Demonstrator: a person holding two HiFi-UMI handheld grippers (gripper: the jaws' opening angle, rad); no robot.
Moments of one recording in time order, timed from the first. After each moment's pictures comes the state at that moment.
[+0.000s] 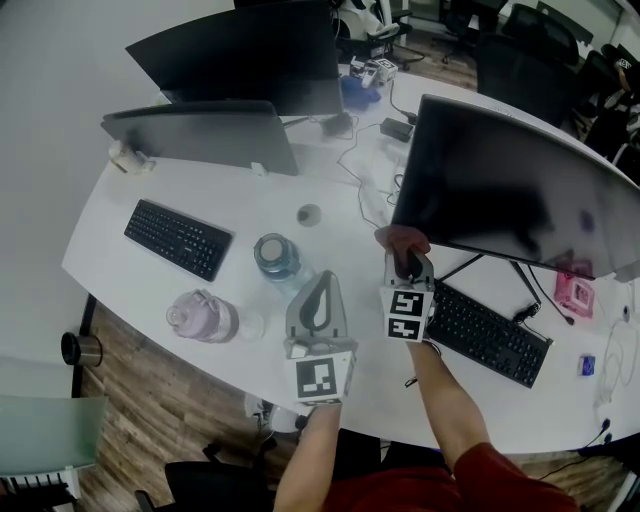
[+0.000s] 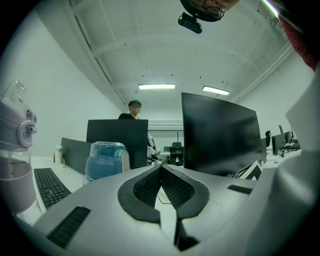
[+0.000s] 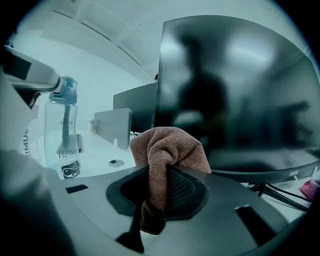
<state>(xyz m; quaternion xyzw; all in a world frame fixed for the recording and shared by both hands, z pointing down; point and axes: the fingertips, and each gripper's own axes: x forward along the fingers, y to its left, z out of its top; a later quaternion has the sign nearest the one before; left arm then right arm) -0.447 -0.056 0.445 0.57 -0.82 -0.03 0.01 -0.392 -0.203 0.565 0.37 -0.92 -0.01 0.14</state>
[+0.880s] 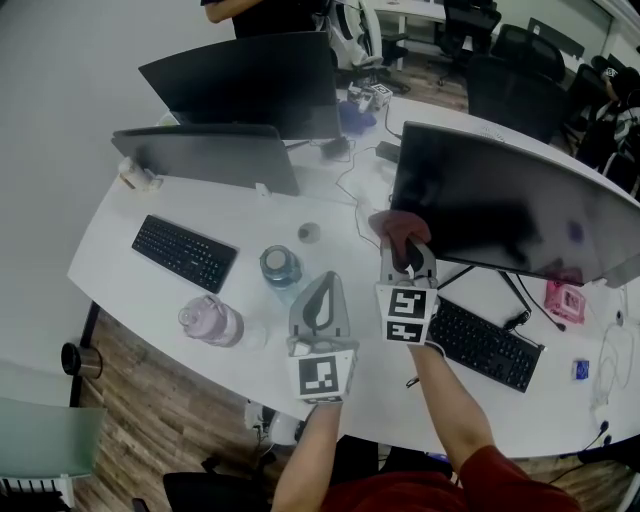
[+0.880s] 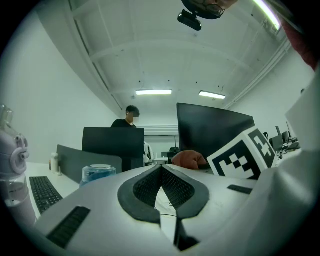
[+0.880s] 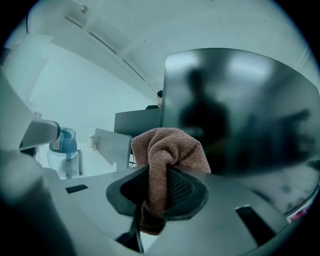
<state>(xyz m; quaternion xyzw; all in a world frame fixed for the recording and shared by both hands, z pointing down) -0.437 -0.060 0.411 0.59 -0.81 -0.02 -0.03 -0.396 -0.197 0.446 0.37 -0.93 -0.05 0.08</state>
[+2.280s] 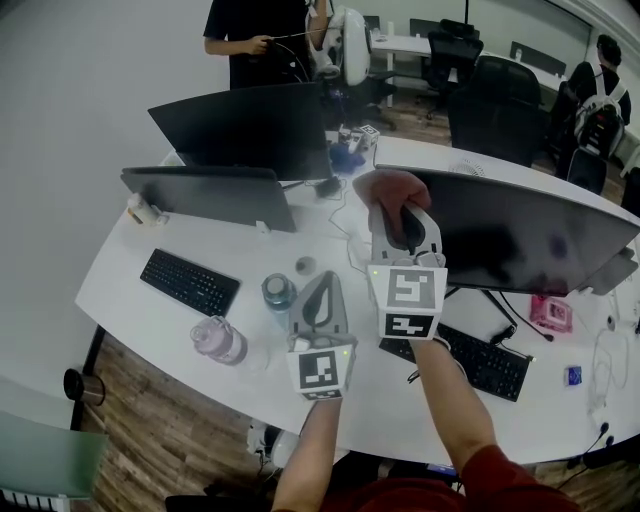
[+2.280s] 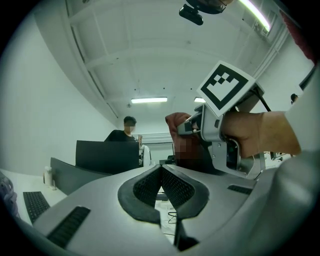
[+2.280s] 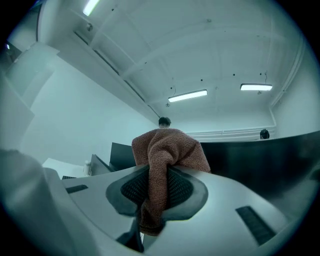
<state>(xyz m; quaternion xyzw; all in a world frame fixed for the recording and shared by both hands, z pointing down) -0.428 -0.080 0.349 0.60 -0.79 -0.02 -0.08 -0.390 -0.186 0.248 0.36 -0.93 -0.10 -0.02</state>
